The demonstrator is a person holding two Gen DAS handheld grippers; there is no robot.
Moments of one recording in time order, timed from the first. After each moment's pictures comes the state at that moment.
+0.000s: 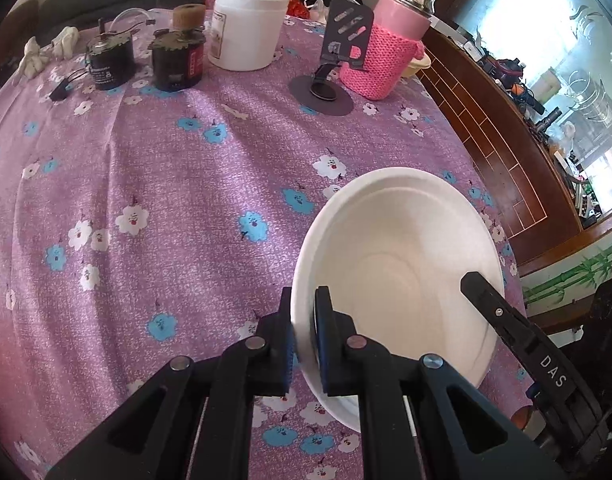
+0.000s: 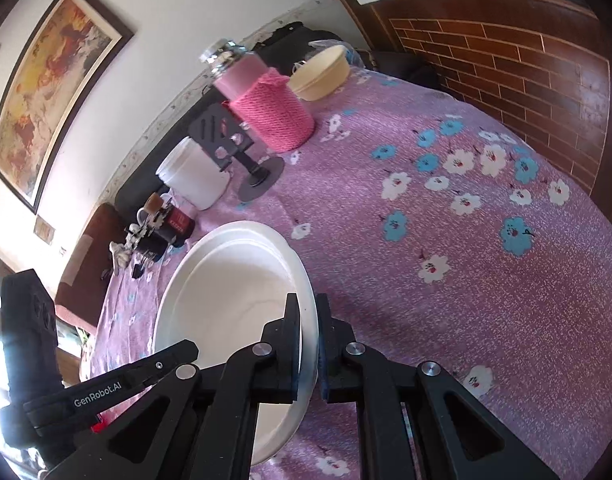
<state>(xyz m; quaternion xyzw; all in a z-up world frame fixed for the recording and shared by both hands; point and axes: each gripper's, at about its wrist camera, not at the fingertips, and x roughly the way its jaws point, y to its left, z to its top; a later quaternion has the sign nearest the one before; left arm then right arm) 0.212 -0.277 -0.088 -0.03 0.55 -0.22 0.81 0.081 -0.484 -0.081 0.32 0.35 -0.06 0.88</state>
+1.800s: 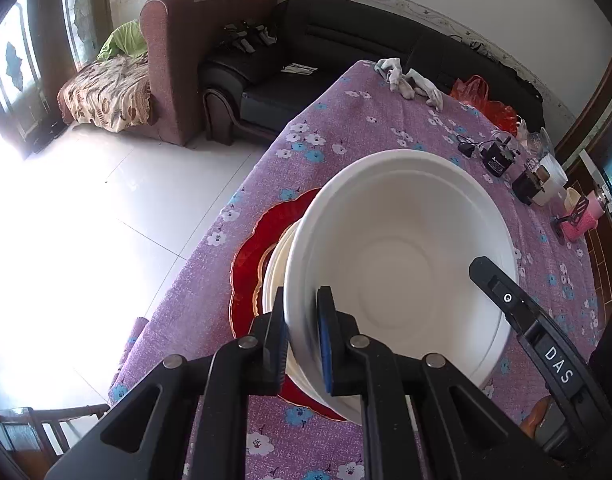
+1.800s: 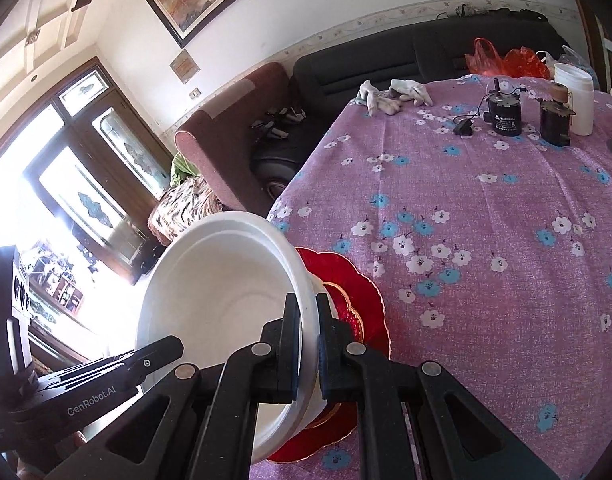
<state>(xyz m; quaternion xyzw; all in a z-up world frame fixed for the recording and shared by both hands) 0.088 0.172 -0.015 -0.12 0.49 0.08 0.86 0.119 -0.022 -0.030 0.16 0.40 0.23 0.87</state>
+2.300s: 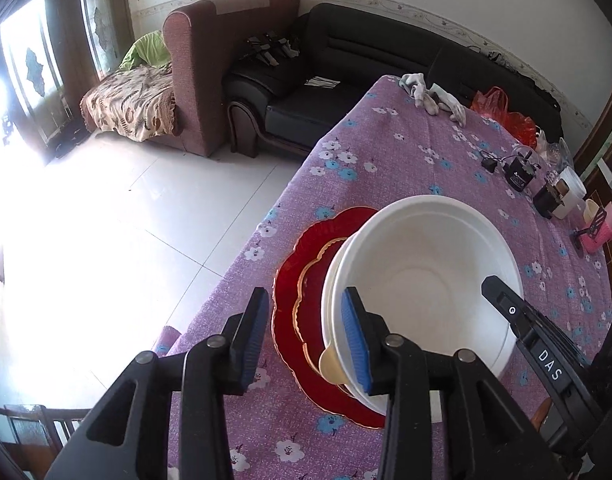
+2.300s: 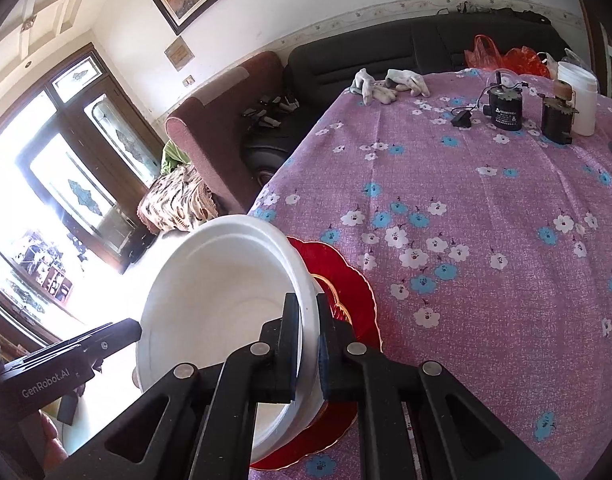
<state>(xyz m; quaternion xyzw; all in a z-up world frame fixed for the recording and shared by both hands) 0.079 0.188 -0.003 -0.11 0.47 0.12 0.87 0.127 -0.016 -0.043 0.13 0.42 0.22 0.87</state>
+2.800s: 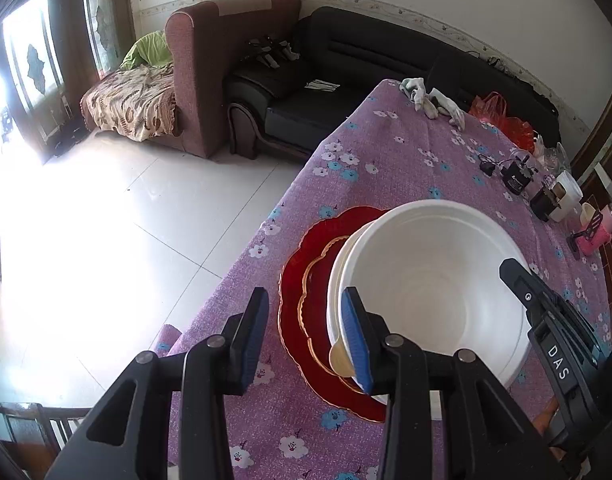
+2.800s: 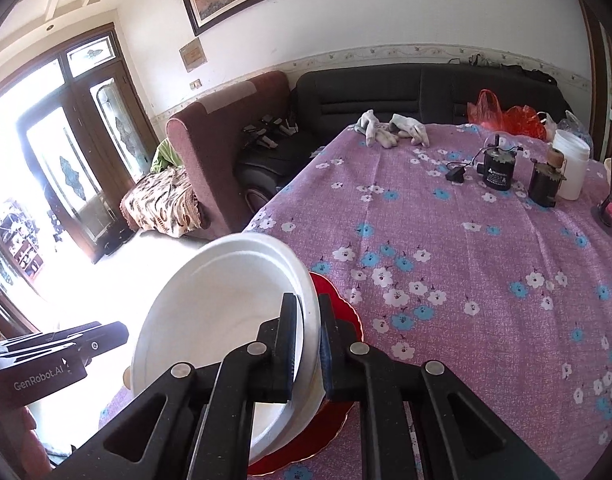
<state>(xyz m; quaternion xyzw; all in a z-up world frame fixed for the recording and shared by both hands) 0.072 0.192 -0.002 -0.11 0.46 0.12 0.87 0.111 -0.001 -0.016 0.05 0.36 0.20 0.91</state>
